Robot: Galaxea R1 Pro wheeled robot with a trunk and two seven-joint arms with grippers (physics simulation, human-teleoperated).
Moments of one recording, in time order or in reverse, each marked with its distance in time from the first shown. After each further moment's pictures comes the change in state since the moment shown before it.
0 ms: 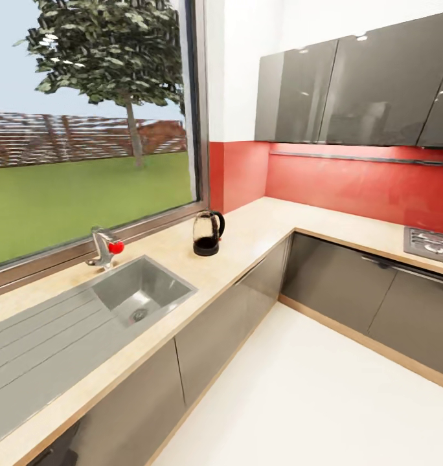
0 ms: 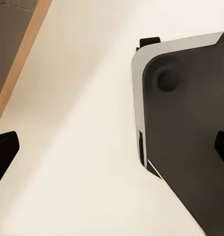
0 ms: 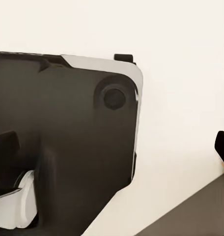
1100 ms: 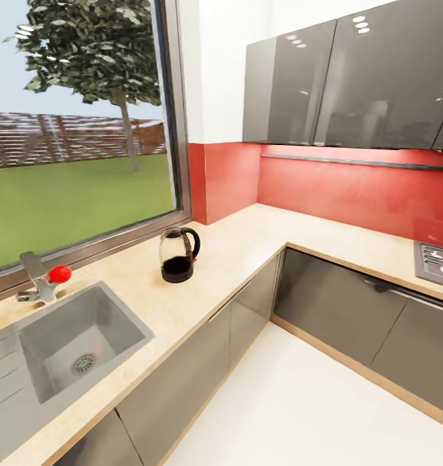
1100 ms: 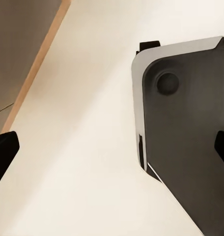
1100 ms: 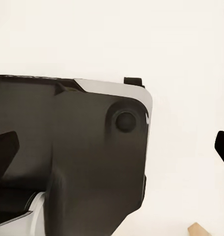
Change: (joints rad) left arm 0.000 -0.001 0.002 0.000 0.001 -0.014 0.002; right arm 0.001 0.022 -0.005 -0.005 -0.002 -0.084 0.002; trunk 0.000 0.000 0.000
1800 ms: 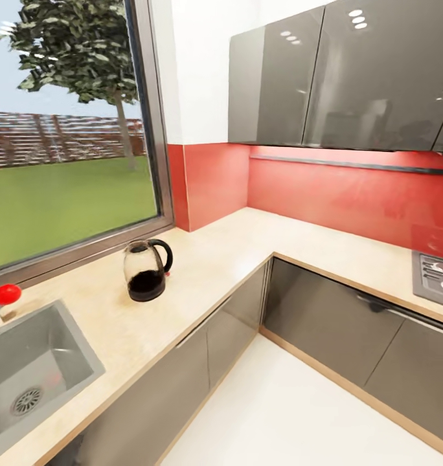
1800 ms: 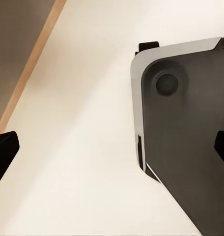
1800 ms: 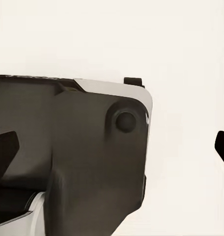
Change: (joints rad) left arm -0.001 -0.002 0.000 0.001 0.003 -0.001 0.000; right arm 0.000 0.000 0.000 0.000 0.000 0.000 0.000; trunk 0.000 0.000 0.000
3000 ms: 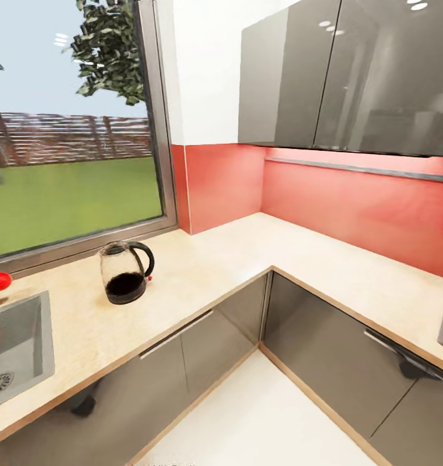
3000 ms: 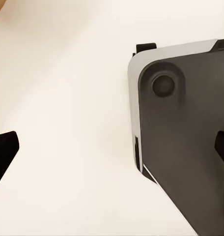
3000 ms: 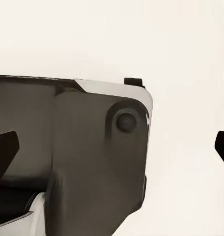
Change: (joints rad) left arm 0.000 -0.006 0.001 -0.002 0.005 -0.002 0.000; right arm 0.000 0.002 0.000 0.000 0.000 -0.002 -0.002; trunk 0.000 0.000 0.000
